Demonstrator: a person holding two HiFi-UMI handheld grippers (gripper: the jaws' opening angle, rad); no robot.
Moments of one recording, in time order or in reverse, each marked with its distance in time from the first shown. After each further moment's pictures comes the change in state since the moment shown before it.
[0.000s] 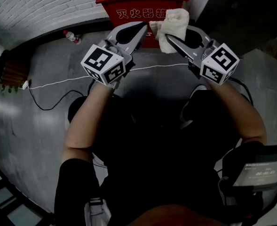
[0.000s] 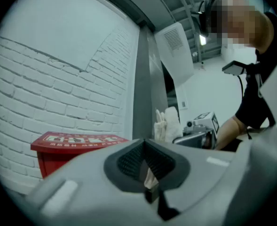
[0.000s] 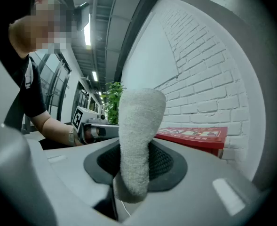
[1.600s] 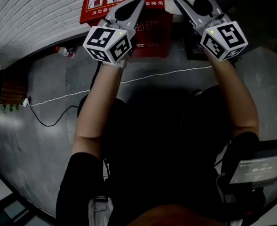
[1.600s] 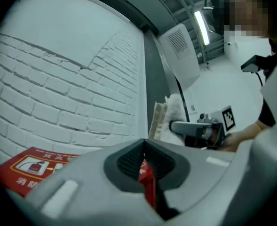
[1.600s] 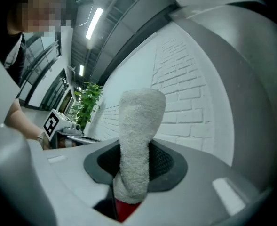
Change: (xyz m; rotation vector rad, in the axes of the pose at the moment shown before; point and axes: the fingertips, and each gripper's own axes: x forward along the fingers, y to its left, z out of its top) left arm 0.118 0.093 0.024 0.026 -0.080 0.072; right arm 0.006 -0.161 0.082 -0.213 -0.181 -0.351
